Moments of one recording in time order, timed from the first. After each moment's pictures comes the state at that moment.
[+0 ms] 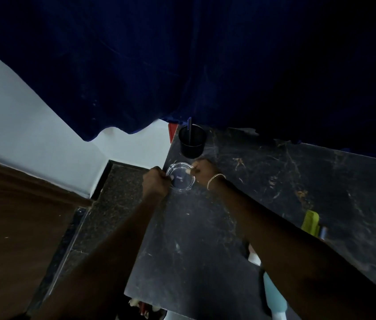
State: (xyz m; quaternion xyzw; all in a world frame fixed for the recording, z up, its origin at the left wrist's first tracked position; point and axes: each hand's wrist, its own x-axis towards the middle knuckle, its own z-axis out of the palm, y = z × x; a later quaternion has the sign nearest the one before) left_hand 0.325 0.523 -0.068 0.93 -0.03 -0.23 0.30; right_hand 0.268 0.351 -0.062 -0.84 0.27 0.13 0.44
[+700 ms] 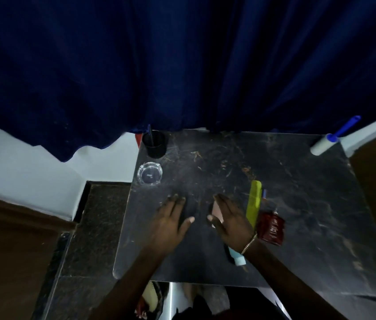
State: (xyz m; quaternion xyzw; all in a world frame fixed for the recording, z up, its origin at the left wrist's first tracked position) left_hand 0.116 0.552 -0.009 0.87 -0.44 -0.08 0.20; right_hand -0.037 0.371 0.003 -0.95 0.21 -0.07 0.22
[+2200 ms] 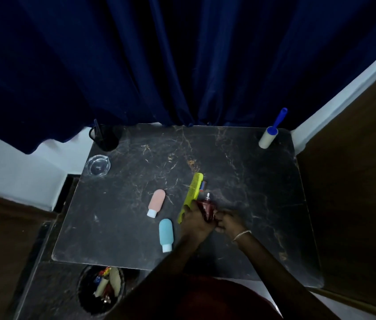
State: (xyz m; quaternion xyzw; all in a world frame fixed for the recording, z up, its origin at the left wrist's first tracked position) left_hand -0.121 0.315 -0.010 0.90 -0.20 -0.30 0.24; right_hand -0.194 0.215 -0.012 -0.45 0.54 0.03 0.71
